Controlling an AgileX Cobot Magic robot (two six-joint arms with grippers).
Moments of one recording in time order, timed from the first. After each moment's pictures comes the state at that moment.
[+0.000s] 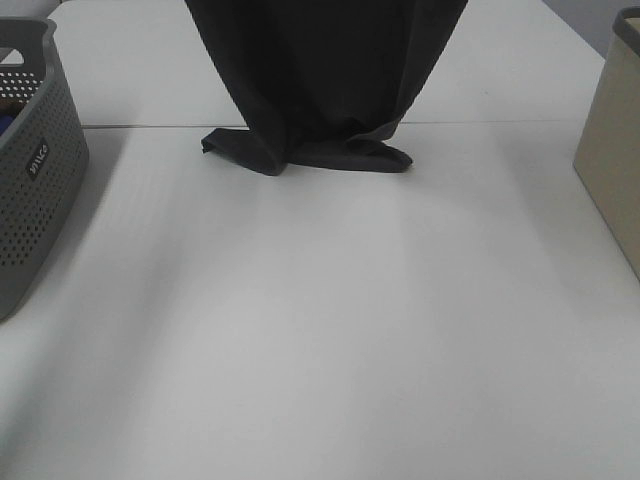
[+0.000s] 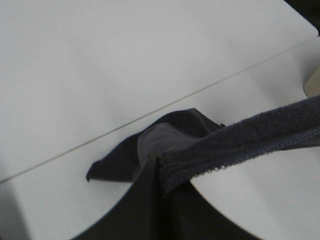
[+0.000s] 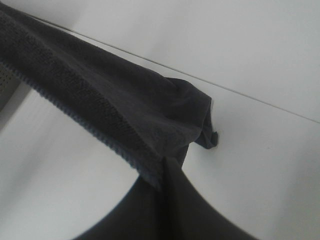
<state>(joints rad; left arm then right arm) -0.28 2.16 -2.60 -0.21 1.22 0.11 0.23 1.89 -2.18 0.20 1.19 -0.16</state>
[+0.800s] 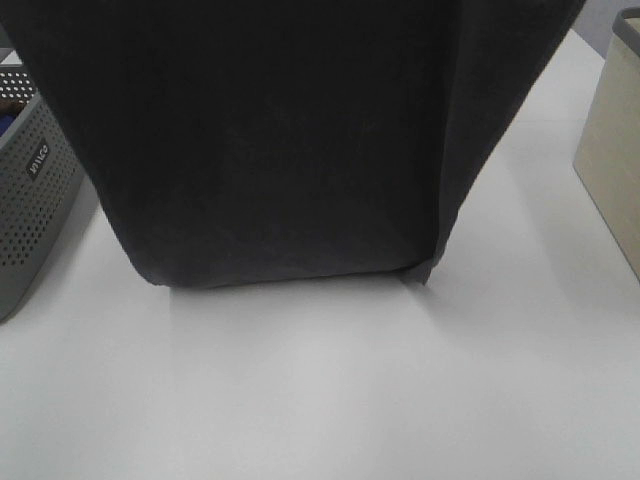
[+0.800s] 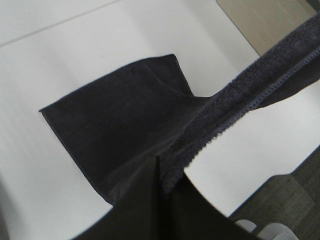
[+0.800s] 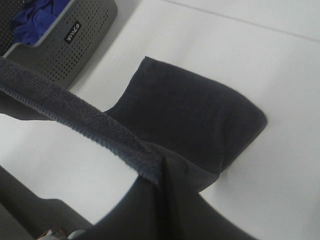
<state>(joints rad) -0.31 1.35 -1.55 -0.36 1.17 0.17 0.25 1.34 -1.59 0.34 1.20 -0.14</state>
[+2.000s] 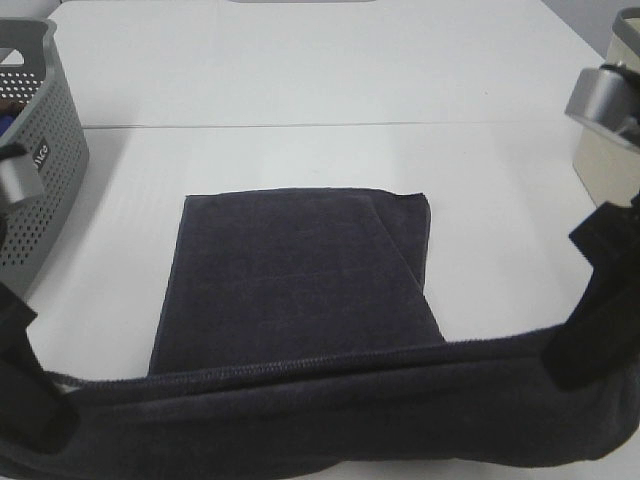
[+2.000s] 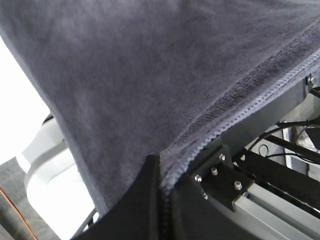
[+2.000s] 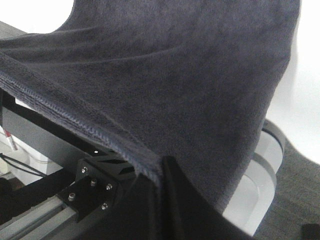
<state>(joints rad) -0.30 1.26 -0.73 -0.63 1.16 0.23 0.24 1.14 -0.78 0.50 1.19 -0.14</state>
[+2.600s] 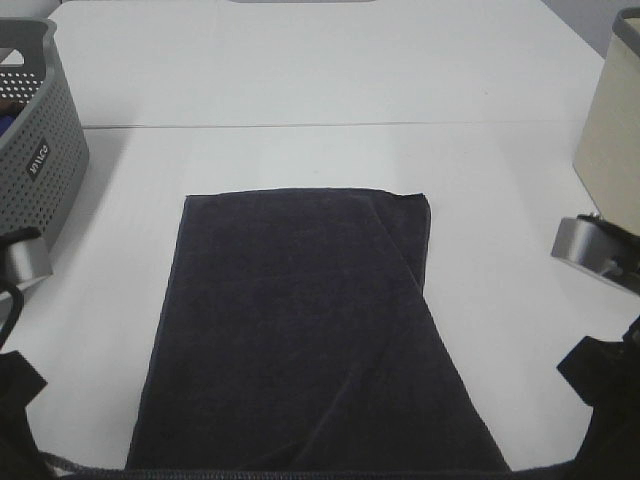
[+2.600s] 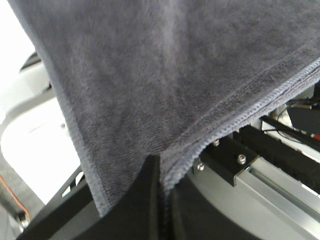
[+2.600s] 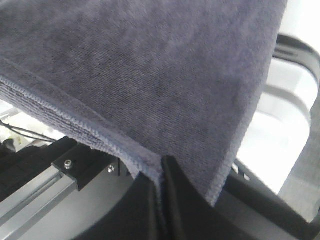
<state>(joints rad) -0.30 1.33 -0.62 -0.67 1.17 0.21 0.23 1.21 -0.56 0.56 1.19 -0.13</state>
